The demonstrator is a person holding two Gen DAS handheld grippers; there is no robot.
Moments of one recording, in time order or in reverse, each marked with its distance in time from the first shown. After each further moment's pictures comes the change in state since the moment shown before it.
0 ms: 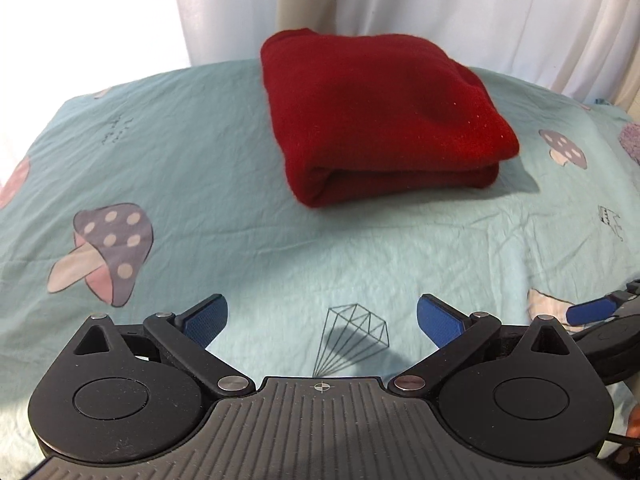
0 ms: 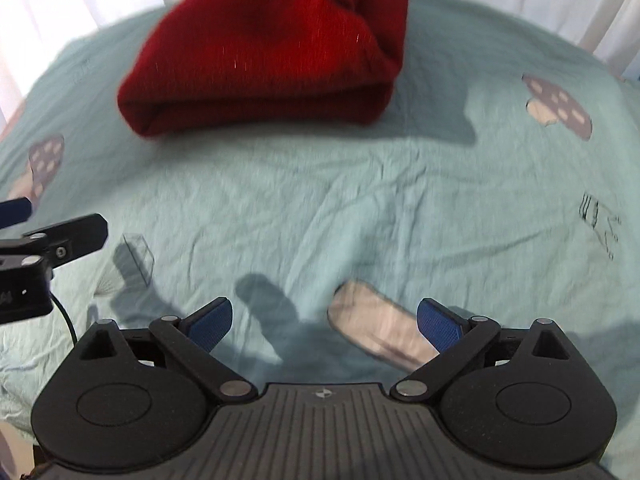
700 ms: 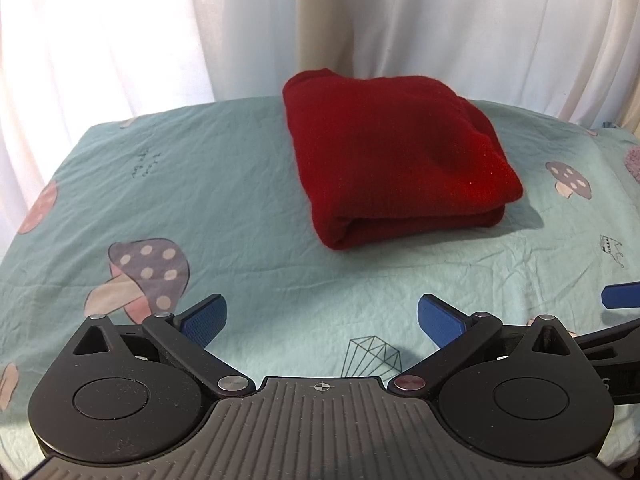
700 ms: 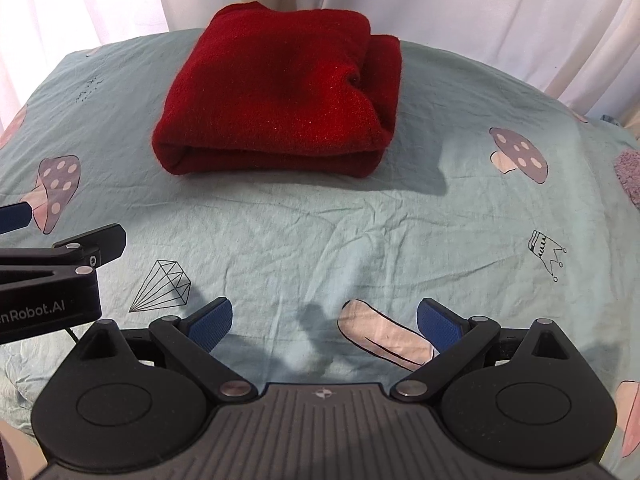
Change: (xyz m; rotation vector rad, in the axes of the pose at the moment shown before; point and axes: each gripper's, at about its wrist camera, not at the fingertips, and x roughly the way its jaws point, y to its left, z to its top) left arm -0.032 0.007 0.016 -0.011 -0.078 0.057; right arm -0.071 0.031 -0.005 -0.008 -0.167 -0.089
